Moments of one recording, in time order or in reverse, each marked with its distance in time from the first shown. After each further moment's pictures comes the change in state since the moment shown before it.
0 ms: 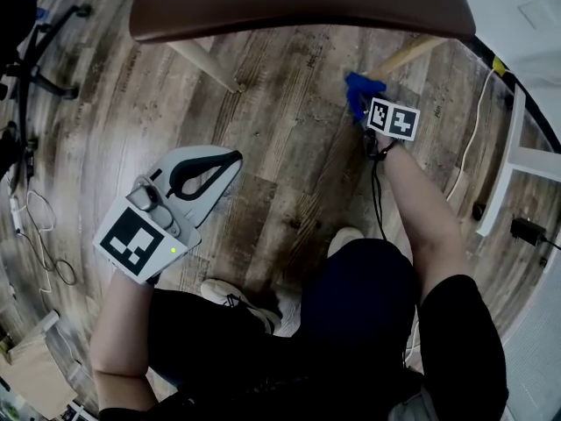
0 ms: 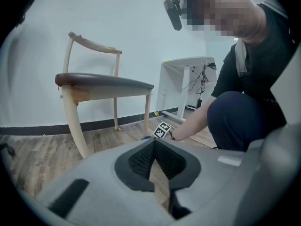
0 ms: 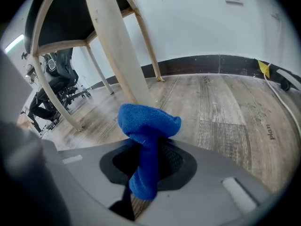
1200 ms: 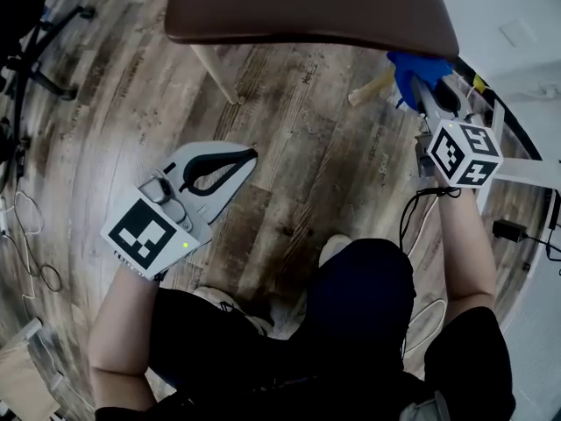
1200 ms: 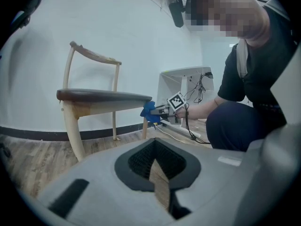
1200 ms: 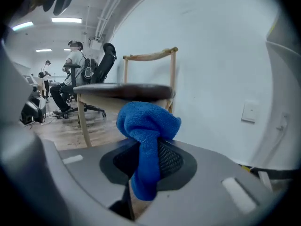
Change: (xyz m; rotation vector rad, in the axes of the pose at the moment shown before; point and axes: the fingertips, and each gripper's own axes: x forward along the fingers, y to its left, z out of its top) left arm -0.011 -0.006 0.028 0.027 -0.104 -0.024; right arm -0.234 0.088 0.197 -0.428 -0.436 0.017
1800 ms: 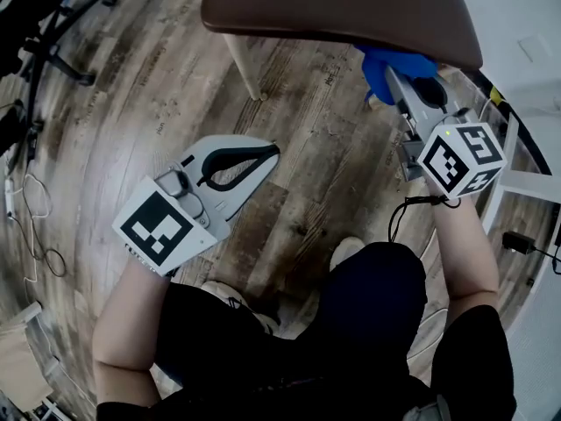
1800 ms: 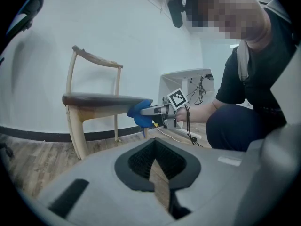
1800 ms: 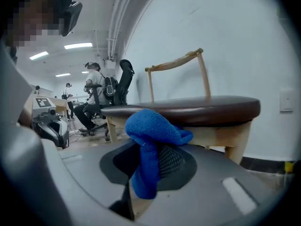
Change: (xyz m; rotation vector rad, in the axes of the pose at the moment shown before) left arm -0.012 0.000 0.006 0.004 -0.015 0.018; right arm 0.016 0.116 0.050 0.073 -0.122 0.299
